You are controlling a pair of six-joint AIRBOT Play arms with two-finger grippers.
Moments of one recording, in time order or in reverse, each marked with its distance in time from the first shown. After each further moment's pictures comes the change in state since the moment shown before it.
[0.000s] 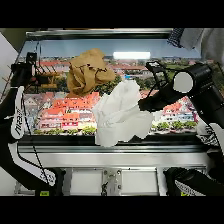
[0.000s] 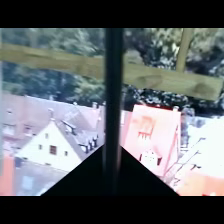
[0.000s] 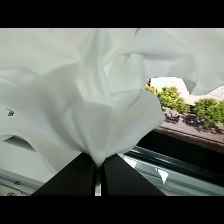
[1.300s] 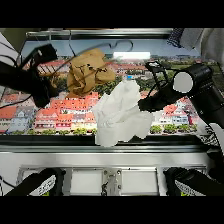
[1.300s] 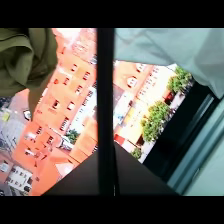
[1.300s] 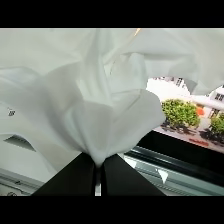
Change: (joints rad) left arm -0.168 0.654 -0.138 -0.737 -0.692 1.069; right arm 0.000 0.000 0.000 0.000 0.000 0.000
